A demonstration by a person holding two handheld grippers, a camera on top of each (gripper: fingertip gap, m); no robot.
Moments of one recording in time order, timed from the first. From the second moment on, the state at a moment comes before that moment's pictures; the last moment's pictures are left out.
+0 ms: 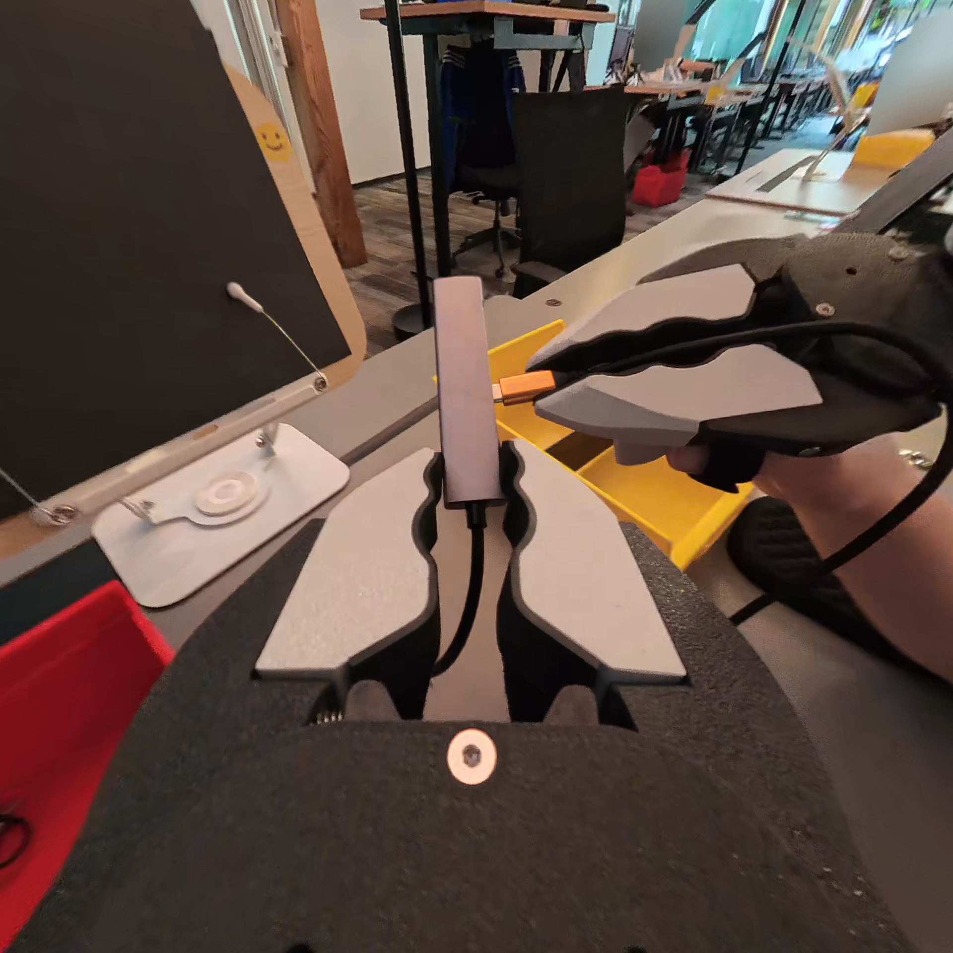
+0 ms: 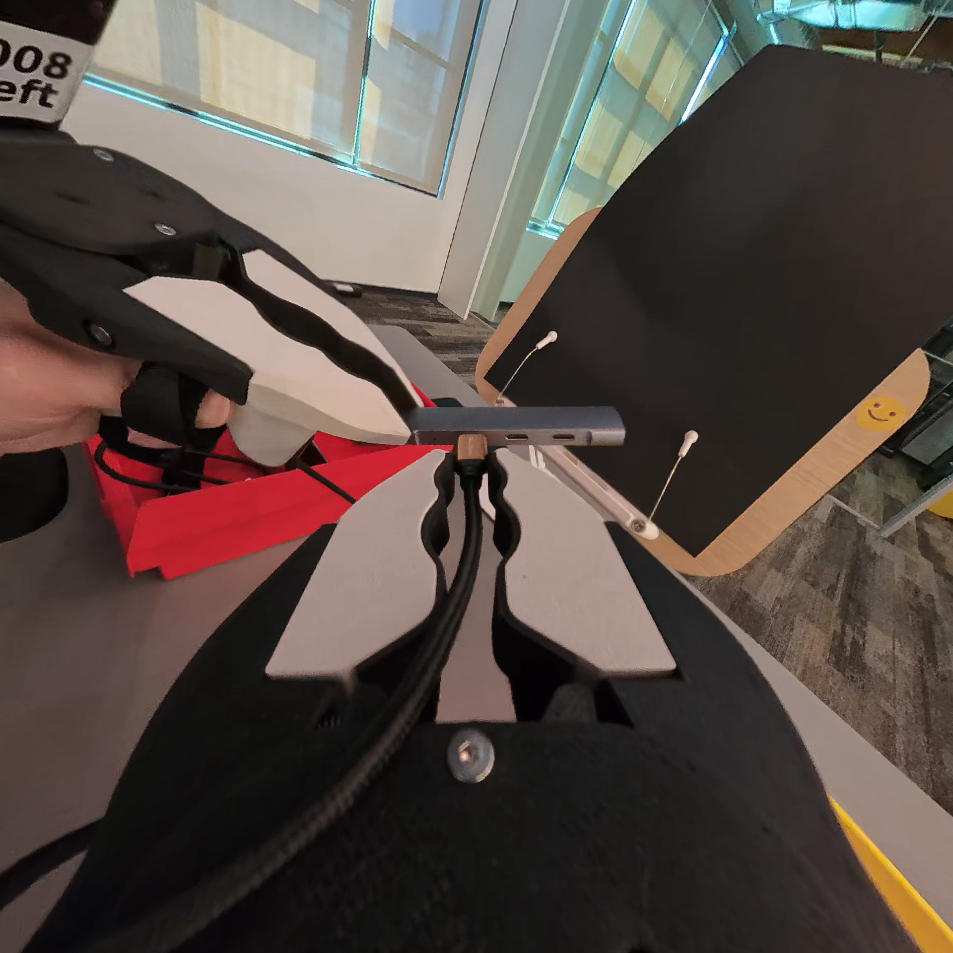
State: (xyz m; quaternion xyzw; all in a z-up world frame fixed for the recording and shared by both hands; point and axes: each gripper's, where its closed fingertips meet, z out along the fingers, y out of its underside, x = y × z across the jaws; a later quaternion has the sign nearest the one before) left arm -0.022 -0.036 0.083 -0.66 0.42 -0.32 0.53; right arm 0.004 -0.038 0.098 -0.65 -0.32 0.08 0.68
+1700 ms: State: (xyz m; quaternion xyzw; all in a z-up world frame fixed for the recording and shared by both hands) left arm -0.014 -0.059 0.124 -0.51 0.42 -0.26 0.70; right arm -0.009 -0.072 0.140 -0.53 -0.31 0.09 0.79
